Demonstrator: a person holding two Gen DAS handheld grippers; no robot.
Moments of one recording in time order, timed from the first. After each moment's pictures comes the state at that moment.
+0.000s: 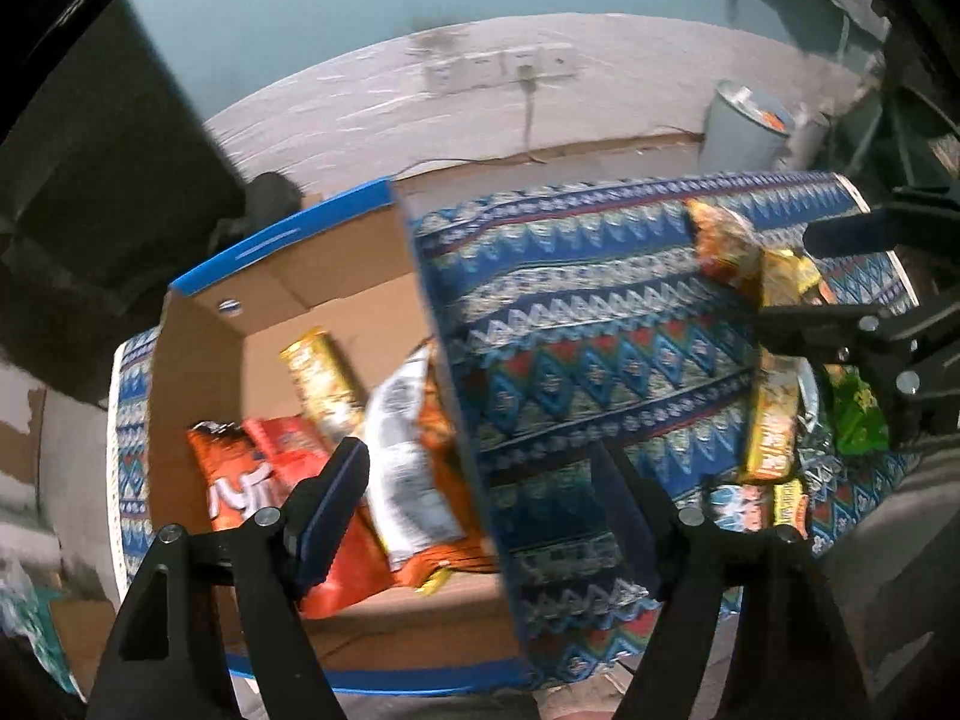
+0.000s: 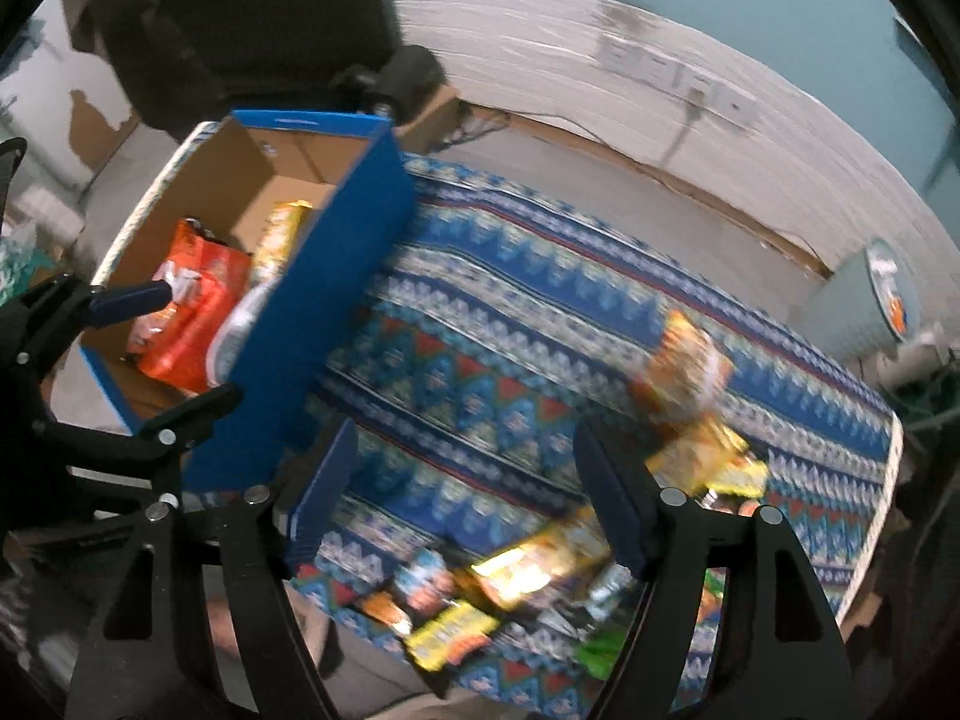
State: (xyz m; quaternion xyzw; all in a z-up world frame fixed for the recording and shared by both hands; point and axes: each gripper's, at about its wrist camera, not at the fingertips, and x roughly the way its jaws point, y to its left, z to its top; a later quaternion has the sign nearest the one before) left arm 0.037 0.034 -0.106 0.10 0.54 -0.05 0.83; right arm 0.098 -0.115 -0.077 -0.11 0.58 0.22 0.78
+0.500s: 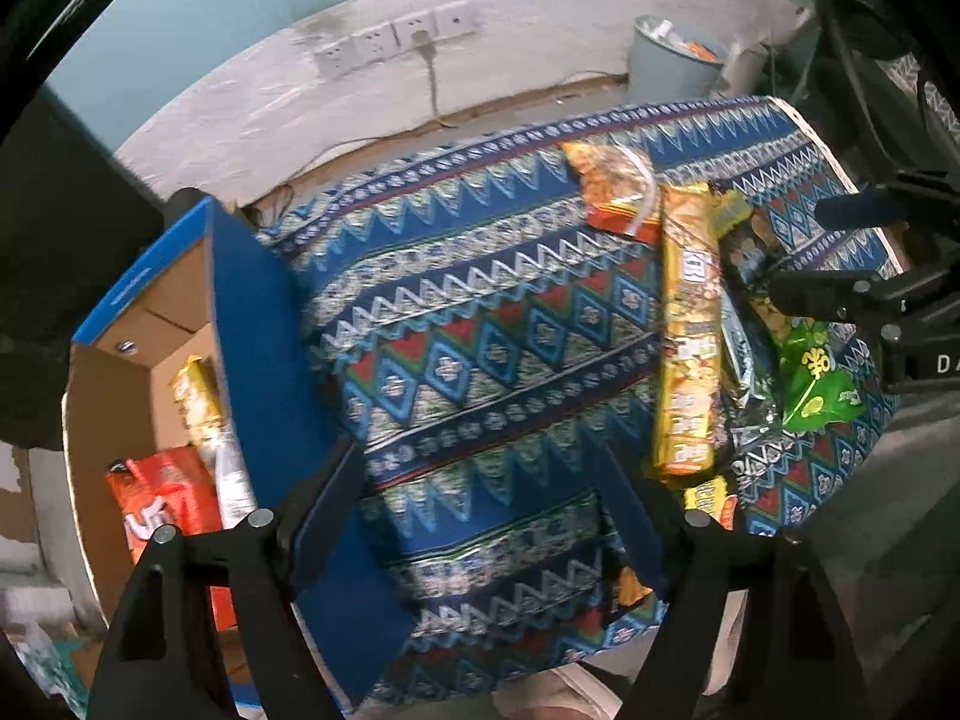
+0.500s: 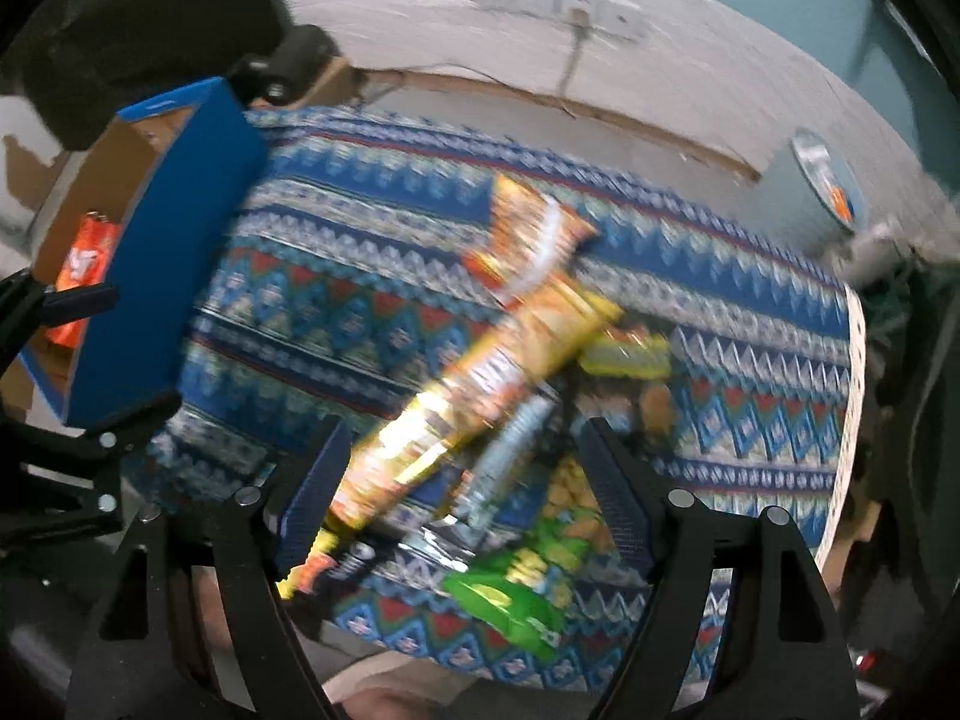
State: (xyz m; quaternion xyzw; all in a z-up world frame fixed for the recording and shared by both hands) left arm 0.042 -0.053 -0.135 0.13 0.58 -0.11 0.80; right arm 0.086 -0.225 -0.115 -0.07 0.62 0.13 0.77
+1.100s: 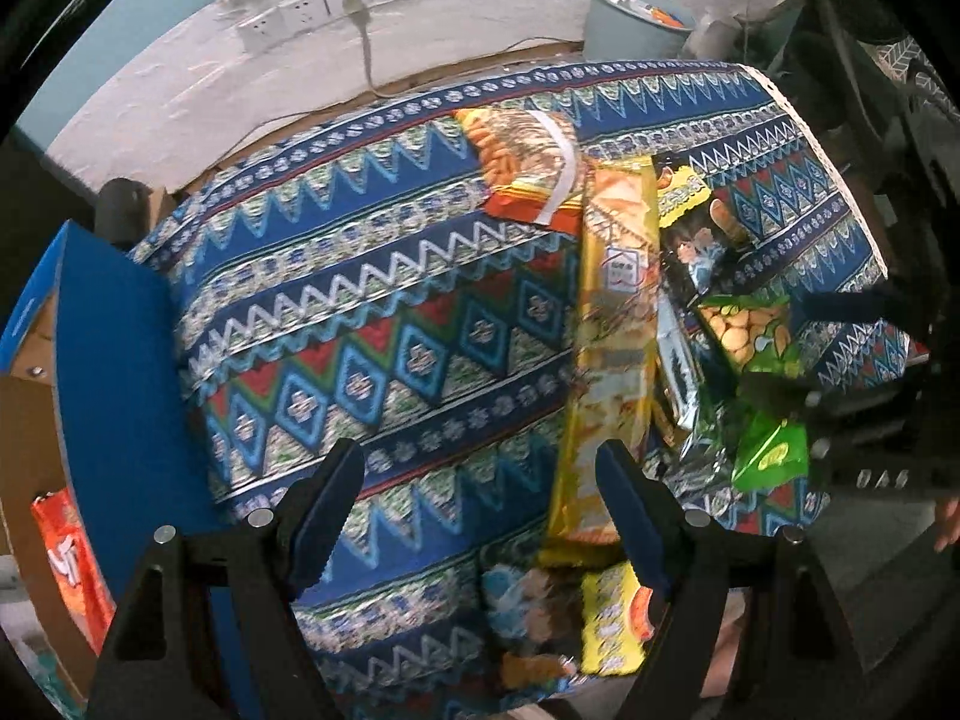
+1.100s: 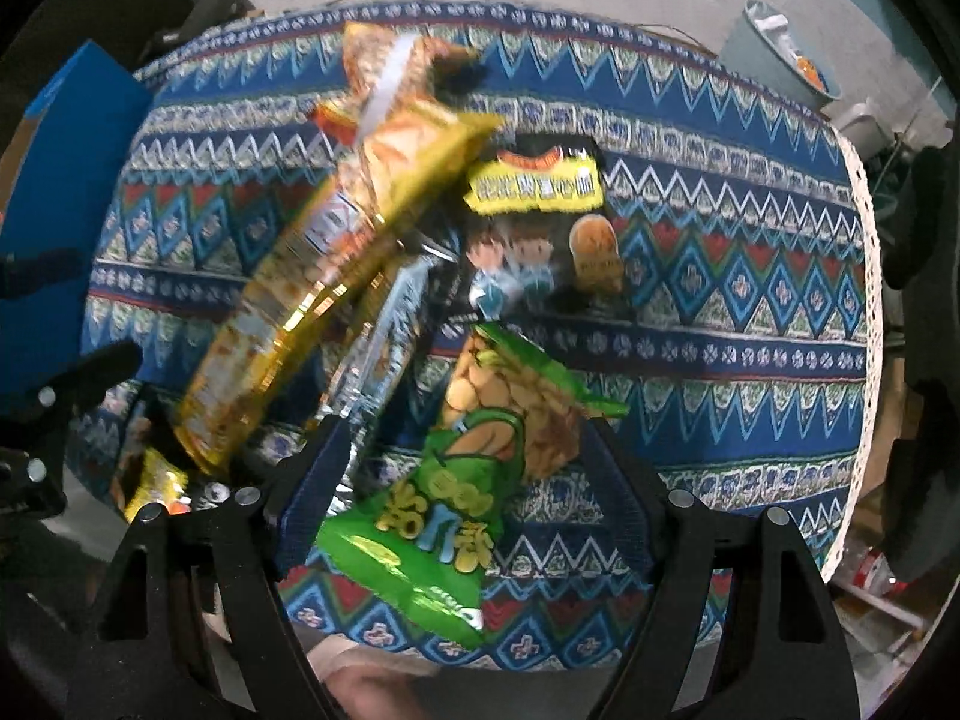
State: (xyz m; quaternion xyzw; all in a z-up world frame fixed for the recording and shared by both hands) left arm 0.067 -0.117 -0.178 0.11 0.62 -0.16 0.76; right arm 0.068 -0.280 -0.189 -0.04 0.68 0.07 0.73
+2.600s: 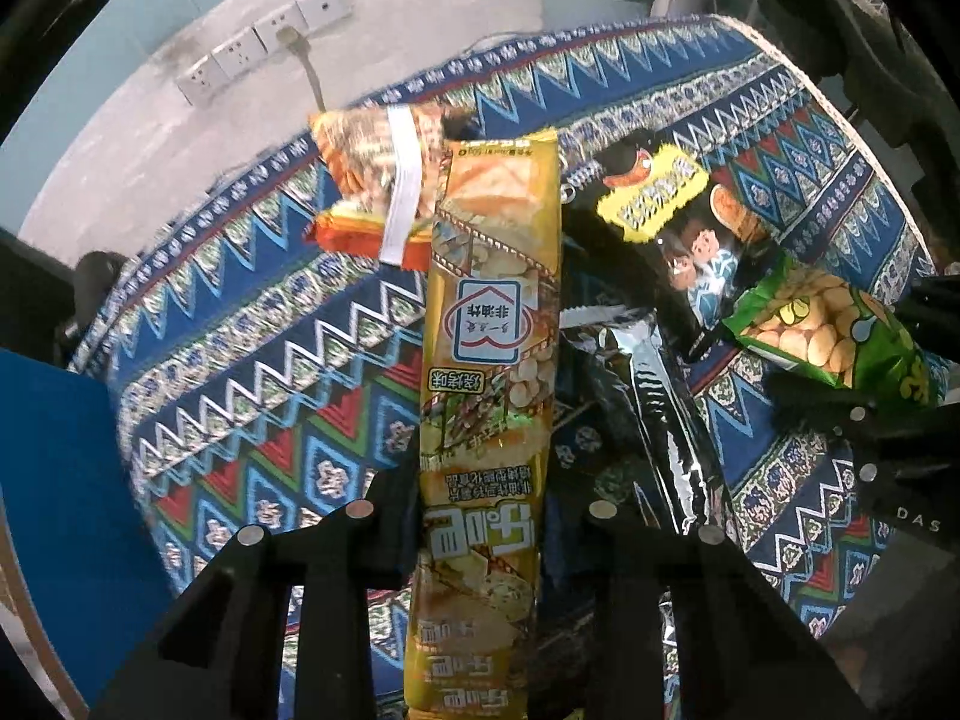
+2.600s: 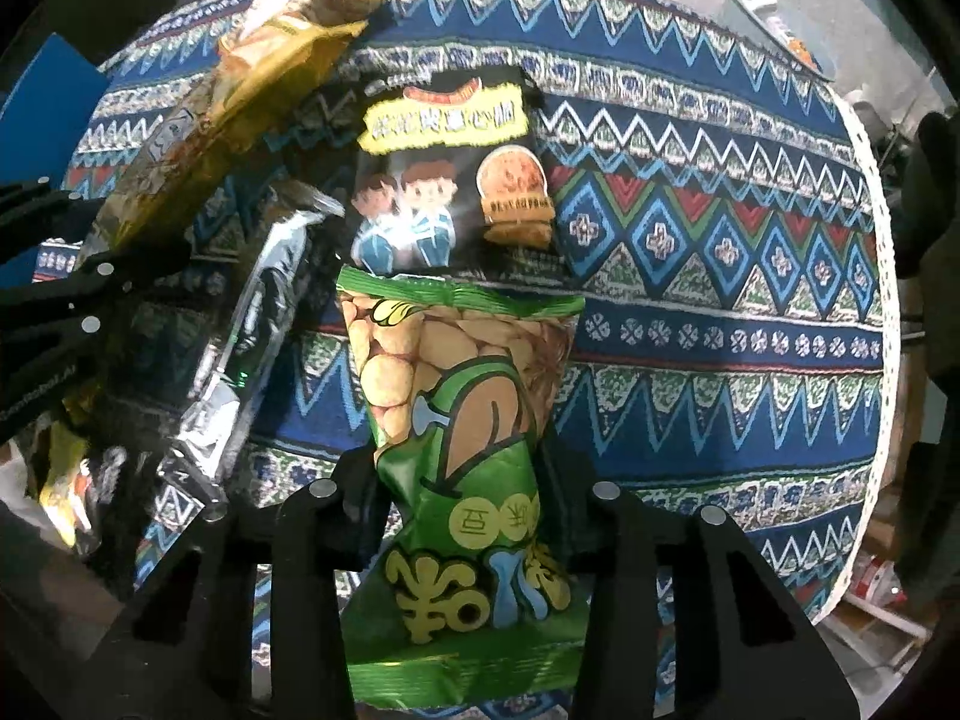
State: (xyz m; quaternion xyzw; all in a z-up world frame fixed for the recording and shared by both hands) left arm 0.098 -0.202 -0.231 0.18 0.58 -0.17 0.77; right arm 0.074 -0.316 -0.214 -0.05 0.67 0.07 0.74
